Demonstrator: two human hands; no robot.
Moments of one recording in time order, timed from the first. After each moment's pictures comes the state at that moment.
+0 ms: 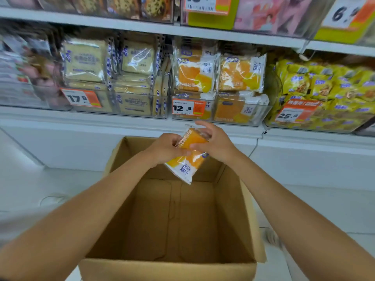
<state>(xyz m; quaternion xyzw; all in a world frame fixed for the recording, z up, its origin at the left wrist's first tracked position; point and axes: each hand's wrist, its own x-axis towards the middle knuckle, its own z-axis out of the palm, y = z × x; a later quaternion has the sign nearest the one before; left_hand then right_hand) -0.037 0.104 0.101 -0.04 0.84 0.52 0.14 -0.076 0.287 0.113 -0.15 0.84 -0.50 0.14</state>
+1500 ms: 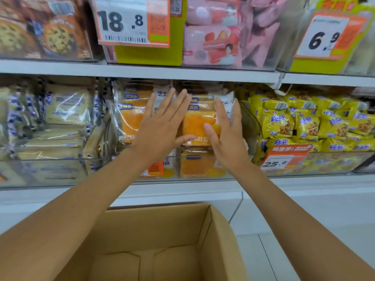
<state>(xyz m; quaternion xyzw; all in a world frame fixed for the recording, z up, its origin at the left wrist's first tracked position) -0.251 0.165 0.144 0.18 0.92 -0.10 -0.34 -0.245 0.361 0.130 -0.17 0.88 -0.36 -0.25</state>
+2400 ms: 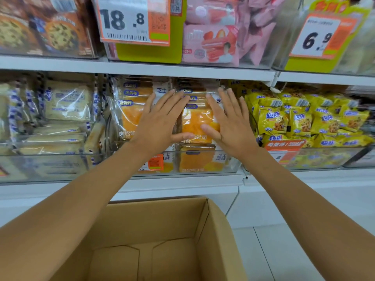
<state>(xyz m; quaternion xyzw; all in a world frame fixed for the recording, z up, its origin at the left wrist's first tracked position) -0.255 0.161 0.145 0.20 0.93 -0.01 -0.31 -0.269 0.387 0.145 -0.23 0.92 -0.05 -0.31</state>
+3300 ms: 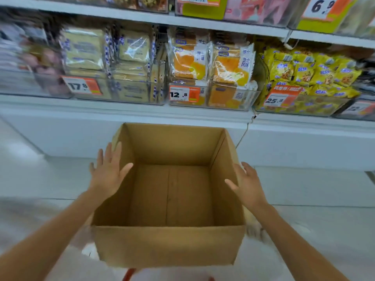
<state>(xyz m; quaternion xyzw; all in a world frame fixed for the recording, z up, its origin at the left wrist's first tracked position) 0.094 -0.011 0.005 -0.15 0.98 0.14 0.01 0.044 0.411 -0.010 -0.05 0.99 -0.12 0.03</state>
